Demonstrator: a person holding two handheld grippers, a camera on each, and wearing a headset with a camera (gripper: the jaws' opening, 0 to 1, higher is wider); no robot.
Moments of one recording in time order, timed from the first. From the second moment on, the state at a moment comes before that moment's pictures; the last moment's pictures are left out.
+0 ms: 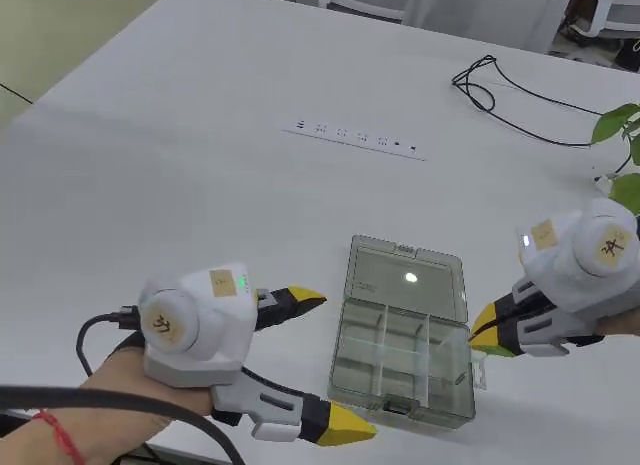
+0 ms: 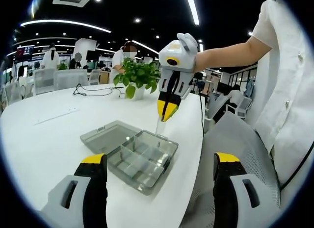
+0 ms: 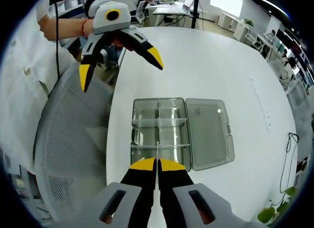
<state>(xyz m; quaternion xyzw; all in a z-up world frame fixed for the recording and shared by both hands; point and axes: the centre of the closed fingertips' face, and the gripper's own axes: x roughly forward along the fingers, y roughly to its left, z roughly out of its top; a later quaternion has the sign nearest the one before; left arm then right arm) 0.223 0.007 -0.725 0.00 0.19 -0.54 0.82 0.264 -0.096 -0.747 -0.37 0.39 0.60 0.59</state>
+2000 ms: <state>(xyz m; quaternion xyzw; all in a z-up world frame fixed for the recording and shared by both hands) 0.218 0.006 -0.722 -0.02 0.18 -0.53 0.83 0.271 -0.099 -0.794 -0.37 0.38 0.61 0.59</state>
